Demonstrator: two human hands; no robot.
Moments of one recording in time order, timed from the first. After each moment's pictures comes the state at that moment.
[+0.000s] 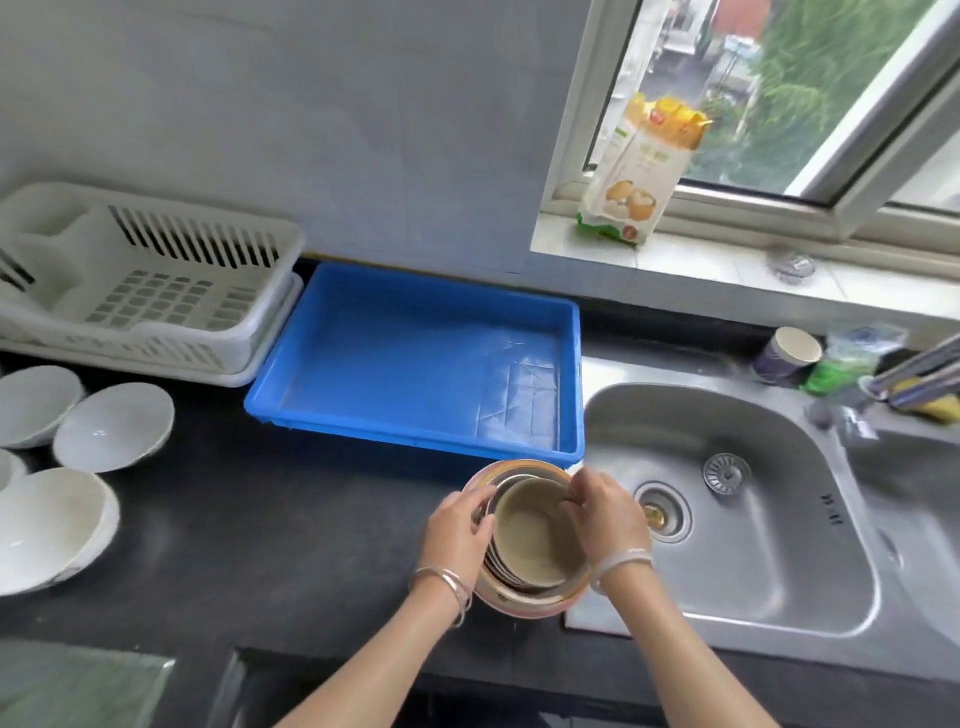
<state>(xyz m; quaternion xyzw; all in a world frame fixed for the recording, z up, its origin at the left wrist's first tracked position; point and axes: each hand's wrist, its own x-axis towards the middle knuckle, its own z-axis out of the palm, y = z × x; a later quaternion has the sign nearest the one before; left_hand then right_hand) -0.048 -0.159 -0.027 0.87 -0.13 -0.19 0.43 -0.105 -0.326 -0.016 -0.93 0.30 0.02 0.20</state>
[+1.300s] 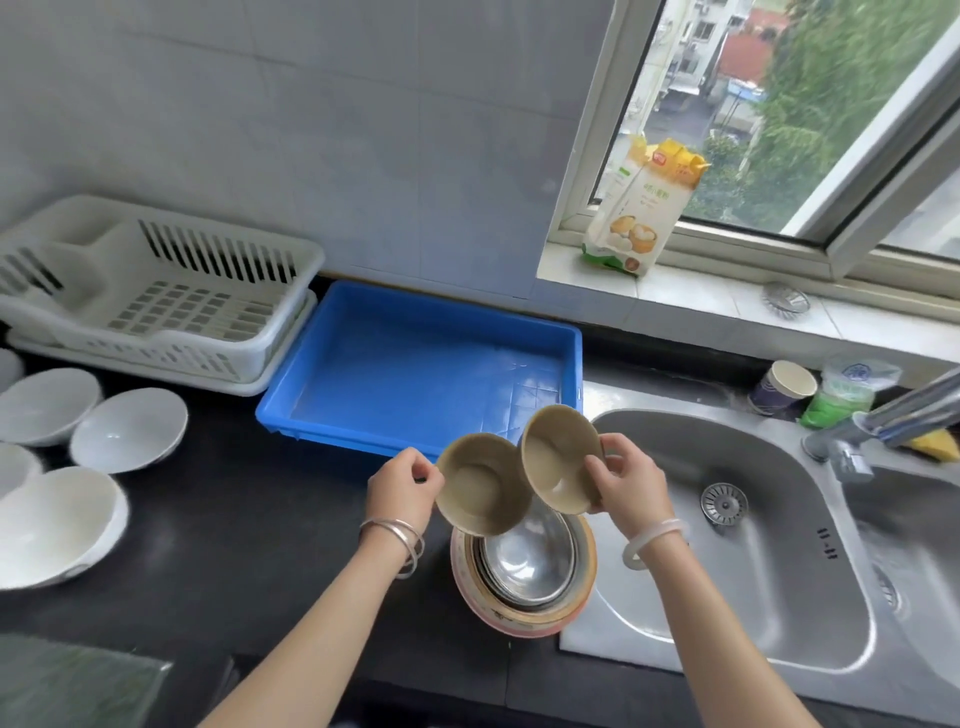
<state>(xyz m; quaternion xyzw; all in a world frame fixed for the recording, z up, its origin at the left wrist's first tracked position) 0.004 -0.131 0.021 0.87 -0.01 -0.15 0.46 -0.082 -0.351 0.033 -0.81 0.33 -0.09 0.47</state>
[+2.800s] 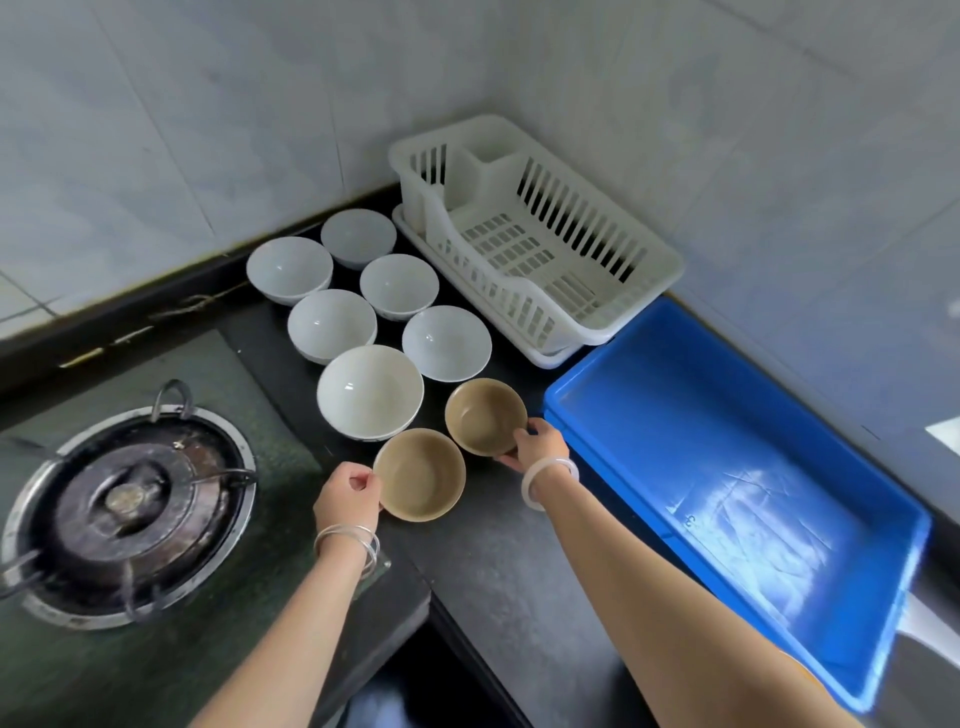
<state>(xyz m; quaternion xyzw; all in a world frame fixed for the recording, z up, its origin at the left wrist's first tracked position) 0.017 0.149 -0.081 0.68 0.48 0.00 0.55 0.147 -0.025 -0.077 -0.74 0.30 0.27 0.54</state>
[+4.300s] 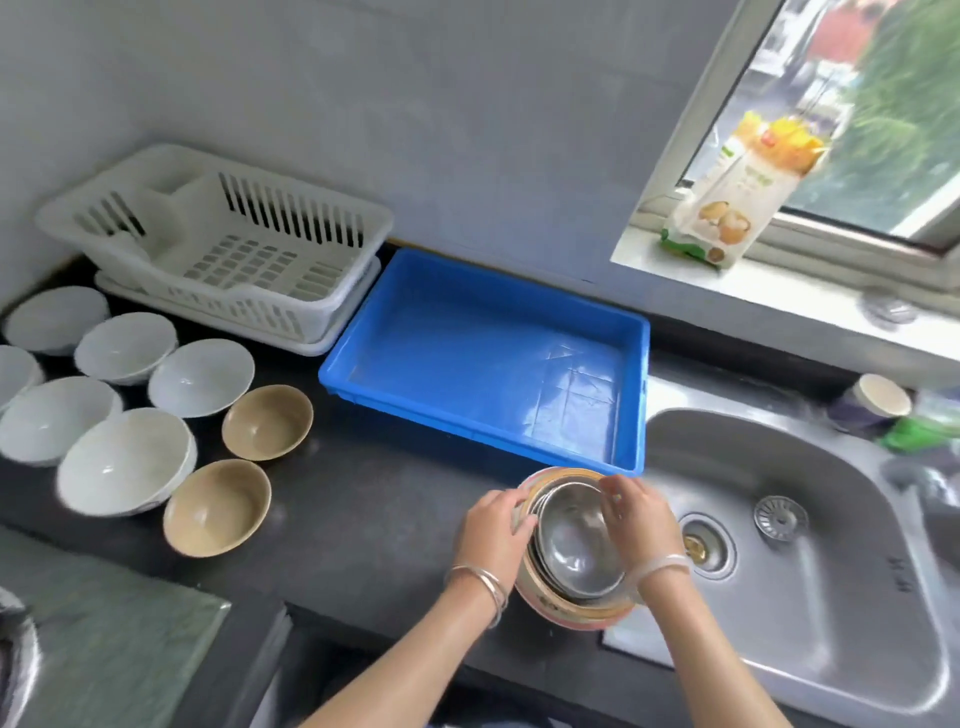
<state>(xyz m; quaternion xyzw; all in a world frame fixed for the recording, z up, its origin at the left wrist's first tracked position) -0.045 -0.138 -0.024 0.87 -0.09 -0.19 0.44 -0.080 -0.314 -0.023 -0.94 0.25 0.03 0.21</state>
